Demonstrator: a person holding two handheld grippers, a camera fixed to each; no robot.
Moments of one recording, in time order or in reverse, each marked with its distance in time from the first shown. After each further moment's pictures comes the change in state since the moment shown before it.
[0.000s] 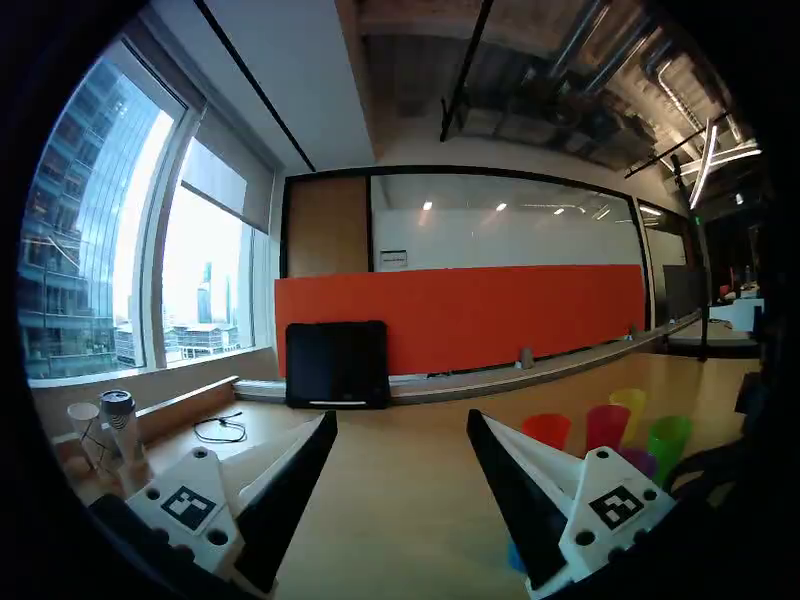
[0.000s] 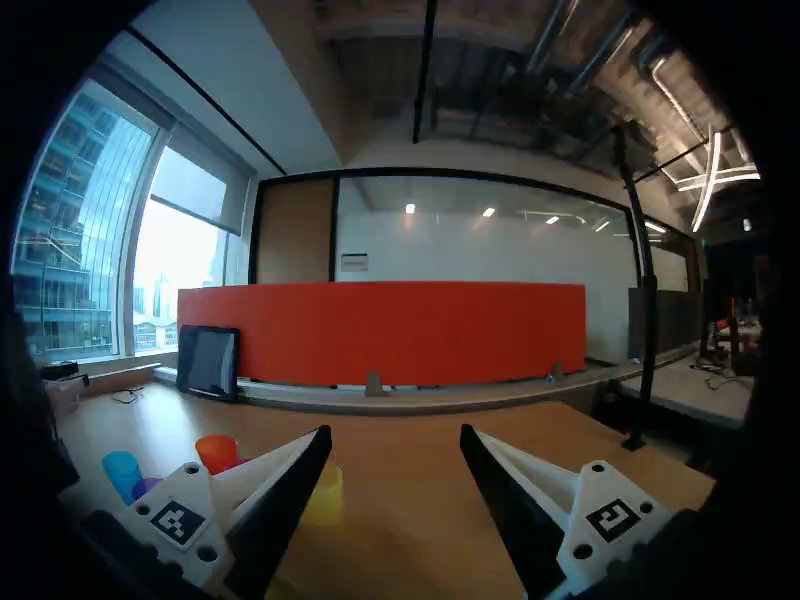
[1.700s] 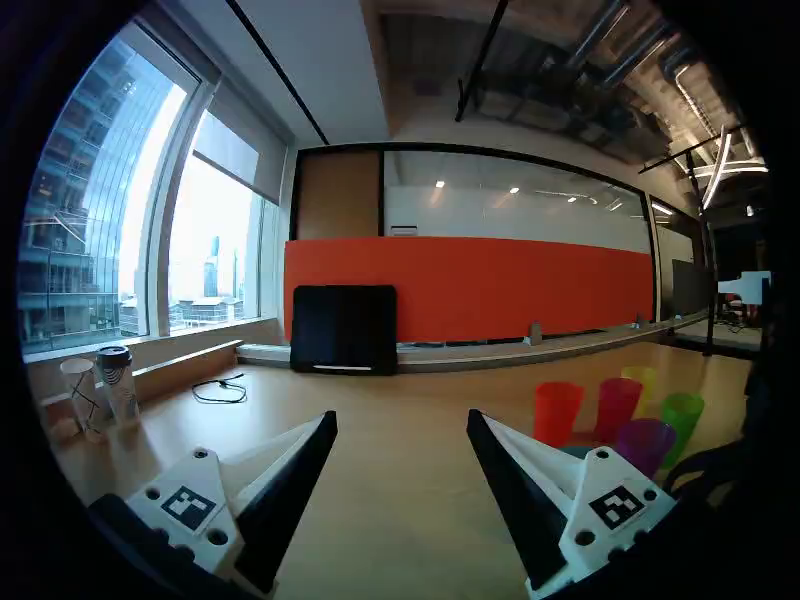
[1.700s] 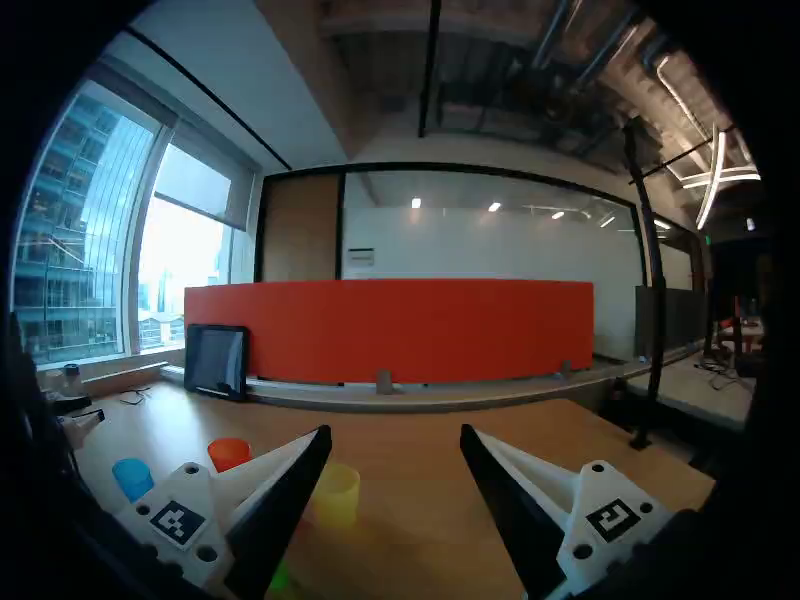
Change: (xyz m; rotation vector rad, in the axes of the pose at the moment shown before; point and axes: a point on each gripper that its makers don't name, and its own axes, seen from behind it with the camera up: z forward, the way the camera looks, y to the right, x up) left arm -0.052 -0.011 0.002 0.025 -0.079 -0.048; right arm 0.007 -0.018 0.001 0.018 -0.021 0.001
